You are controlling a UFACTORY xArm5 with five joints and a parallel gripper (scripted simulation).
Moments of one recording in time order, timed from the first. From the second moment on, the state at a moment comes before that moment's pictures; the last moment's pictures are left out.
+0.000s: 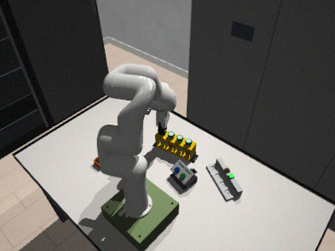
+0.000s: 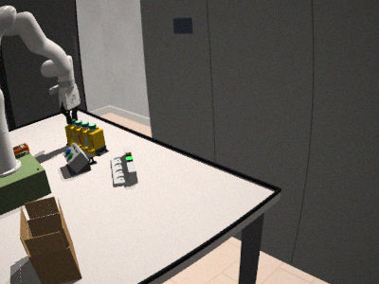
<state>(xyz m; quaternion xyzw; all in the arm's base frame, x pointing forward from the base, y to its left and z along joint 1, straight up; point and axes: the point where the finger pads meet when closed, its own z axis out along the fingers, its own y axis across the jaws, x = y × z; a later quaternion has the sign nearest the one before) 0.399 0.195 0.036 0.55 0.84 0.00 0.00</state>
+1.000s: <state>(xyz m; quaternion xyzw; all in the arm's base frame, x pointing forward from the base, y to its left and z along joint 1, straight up) 0.399 0.195 0.036 0.69 0.73 0.00 0.00</state>
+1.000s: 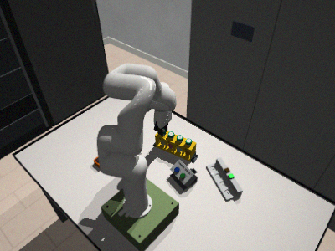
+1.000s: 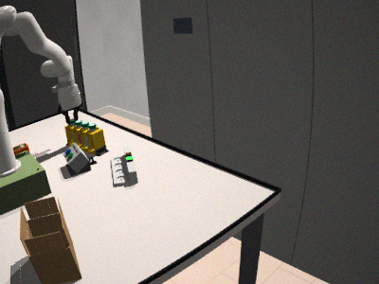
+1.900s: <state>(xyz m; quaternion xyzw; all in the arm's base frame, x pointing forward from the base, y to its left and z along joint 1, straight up) 0.400 0.196 0.051 0.73 0.68 0.00 0.00</state>
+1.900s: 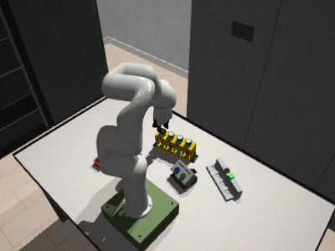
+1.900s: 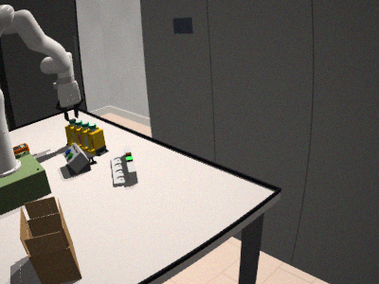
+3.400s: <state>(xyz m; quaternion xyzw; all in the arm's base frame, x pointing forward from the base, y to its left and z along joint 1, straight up) 0.407 0.144 0.046 0.55 0.84 0.00 0.00</state>
